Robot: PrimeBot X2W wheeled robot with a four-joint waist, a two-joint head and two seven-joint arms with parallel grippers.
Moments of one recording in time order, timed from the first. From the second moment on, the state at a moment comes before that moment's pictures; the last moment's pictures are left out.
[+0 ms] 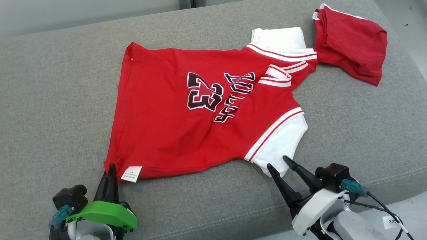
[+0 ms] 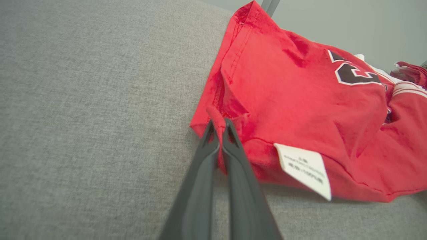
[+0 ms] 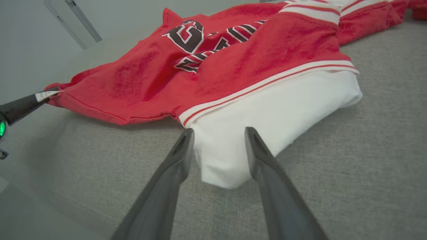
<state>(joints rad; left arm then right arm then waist) -0.07 0.03 -0.15 0.35 -0.51 0.04 -0.25 -0.11 -0.22 0.58 0.32 0.43 0.12 -0.25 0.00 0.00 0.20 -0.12</state>
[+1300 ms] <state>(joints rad) -0.09 0.03 -0.15 0.19 -0.51 0.04 -0.25 -0.13 -0.21 0.41 0.47 0.50 0.12 -0.25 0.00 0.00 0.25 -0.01</state>
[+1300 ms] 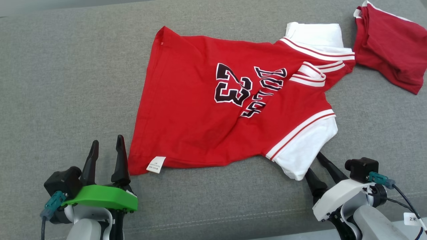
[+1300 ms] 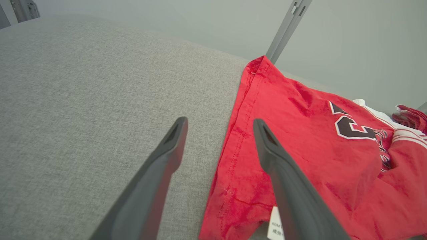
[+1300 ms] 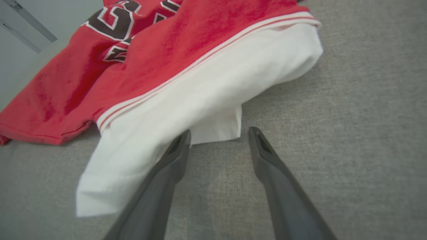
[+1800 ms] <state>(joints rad) -0.07 0.03 -0.14 0.16 -0.51 0.05 -0.25 -0.18 -0.13 0.35 0.56 0.62 0.12 -0.25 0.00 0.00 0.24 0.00</state>
